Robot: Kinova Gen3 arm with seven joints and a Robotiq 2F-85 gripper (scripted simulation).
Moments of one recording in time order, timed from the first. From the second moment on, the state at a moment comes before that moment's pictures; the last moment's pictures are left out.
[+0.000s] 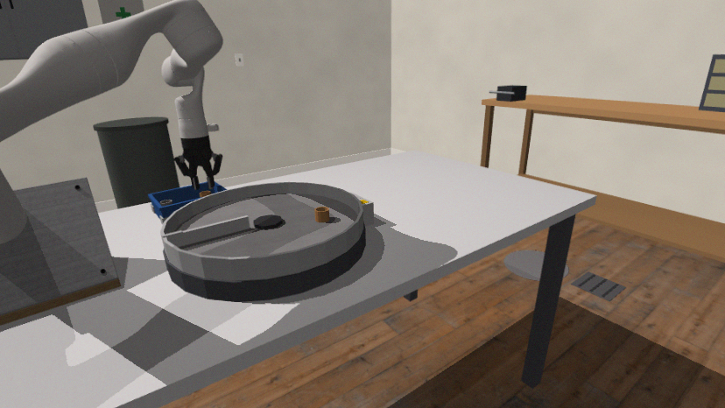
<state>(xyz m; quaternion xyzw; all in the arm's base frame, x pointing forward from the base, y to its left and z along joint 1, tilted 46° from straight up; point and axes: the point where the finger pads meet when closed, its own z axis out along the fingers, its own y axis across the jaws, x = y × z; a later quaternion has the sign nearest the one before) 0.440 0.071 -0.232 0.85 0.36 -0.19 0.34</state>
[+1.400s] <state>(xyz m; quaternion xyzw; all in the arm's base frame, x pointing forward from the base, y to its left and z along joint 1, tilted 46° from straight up) 0.438 0.065 -0.238 0.85 0.36 -0.19 0.34</state>
